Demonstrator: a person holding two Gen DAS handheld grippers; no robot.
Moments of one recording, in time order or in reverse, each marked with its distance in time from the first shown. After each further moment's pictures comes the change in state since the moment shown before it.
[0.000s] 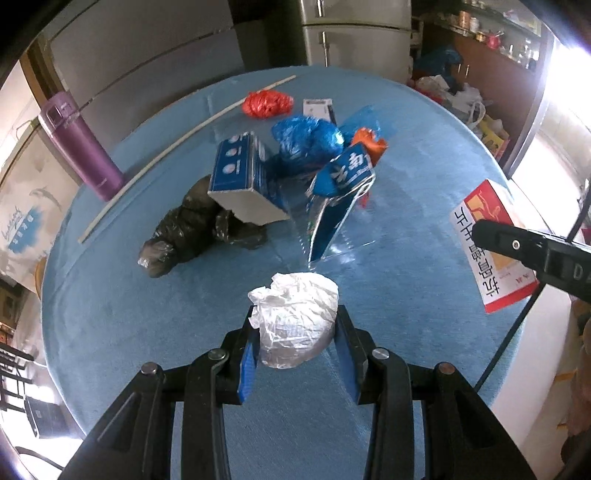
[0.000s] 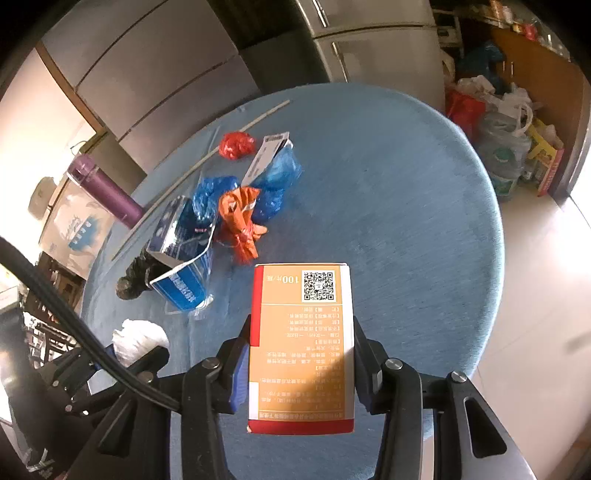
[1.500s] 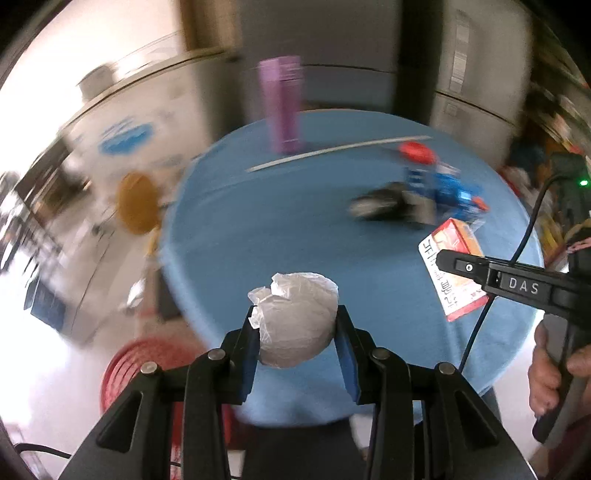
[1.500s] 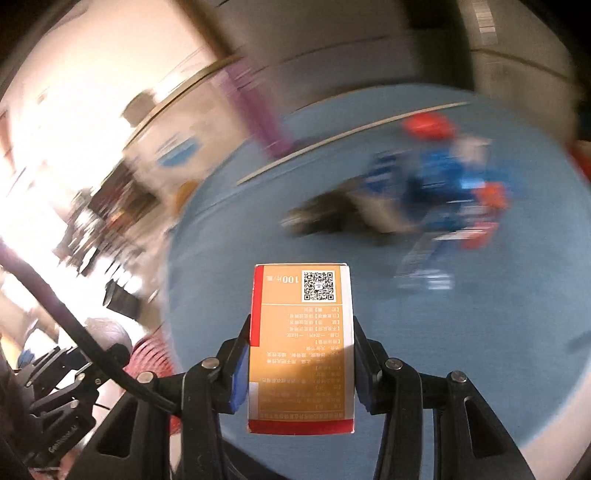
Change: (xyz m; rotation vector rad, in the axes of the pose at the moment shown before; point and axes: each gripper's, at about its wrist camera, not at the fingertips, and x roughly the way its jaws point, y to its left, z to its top) left arm -0.125 0.157 -0.144 -0.478 -0.088 0.196; right arm 0.009 0.181 -0.051 -0.382 0.142 0.317
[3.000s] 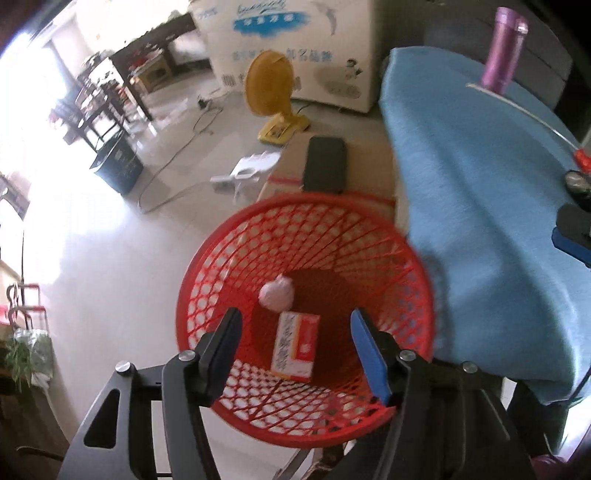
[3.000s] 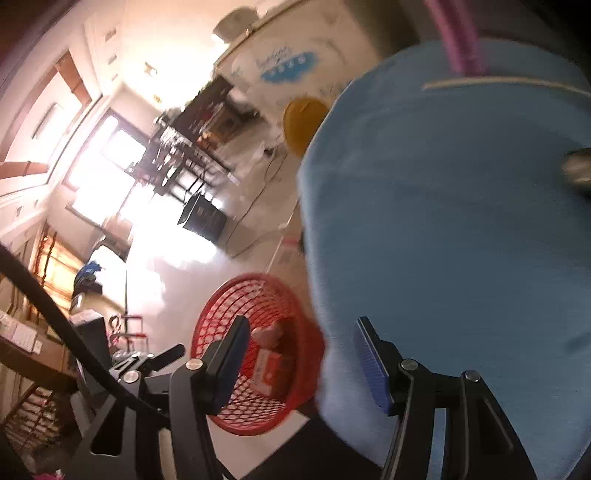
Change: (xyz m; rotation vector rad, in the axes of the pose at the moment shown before) left arm 0.068 0.163 -0.090 -0.323 0.256 0.274; right arm 0.125 0.144 -0.022 -0.172 0.212 0.301
